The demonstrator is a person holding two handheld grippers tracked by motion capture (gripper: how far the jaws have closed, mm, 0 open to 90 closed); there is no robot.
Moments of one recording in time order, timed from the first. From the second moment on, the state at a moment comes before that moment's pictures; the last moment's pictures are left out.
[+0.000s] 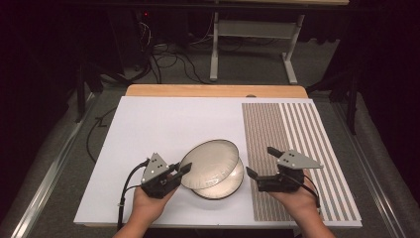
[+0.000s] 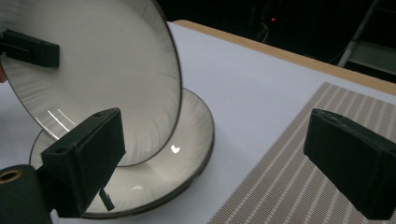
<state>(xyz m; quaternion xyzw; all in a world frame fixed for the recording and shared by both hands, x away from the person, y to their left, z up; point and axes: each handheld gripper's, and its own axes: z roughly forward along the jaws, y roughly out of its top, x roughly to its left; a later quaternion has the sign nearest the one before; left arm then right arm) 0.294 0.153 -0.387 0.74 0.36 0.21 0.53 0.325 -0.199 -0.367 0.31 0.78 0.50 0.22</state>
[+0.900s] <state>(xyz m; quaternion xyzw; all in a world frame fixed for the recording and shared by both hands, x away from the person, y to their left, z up) 0.295 0.154 -0.388 0.74 0.35 0.21 0.53 0.357 -0.143 -0.396 0.32 0.81 0.48 0.15</state>
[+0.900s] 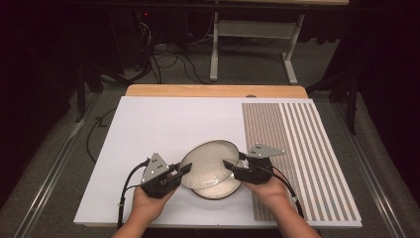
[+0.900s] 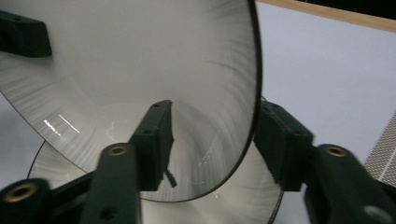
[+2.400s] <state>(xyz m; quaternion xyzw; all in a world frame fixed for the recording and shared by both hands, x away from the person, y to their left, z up) 0.312 0.135 -0.360 0.73 0.37 0.17 0.55 0.354 -0.184 -0.364 0.33 0.78 0.51 0.12</state>
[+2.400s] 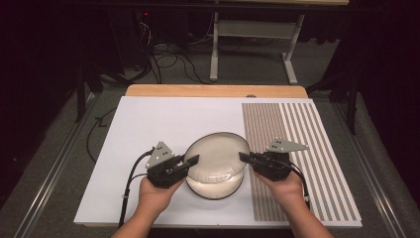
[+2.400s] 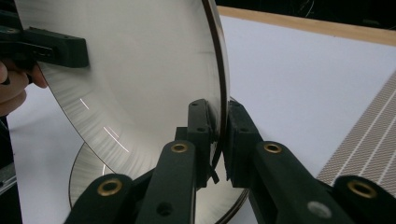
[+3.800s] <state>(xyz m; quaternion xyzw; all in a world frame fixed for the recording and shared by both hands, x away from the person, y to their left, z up) 0.361 0.004 -0.346 0.76 0.33 0.14 0.54 0.338 -0.314 -0.346 0.41 0.73 0.51 0.20</state>
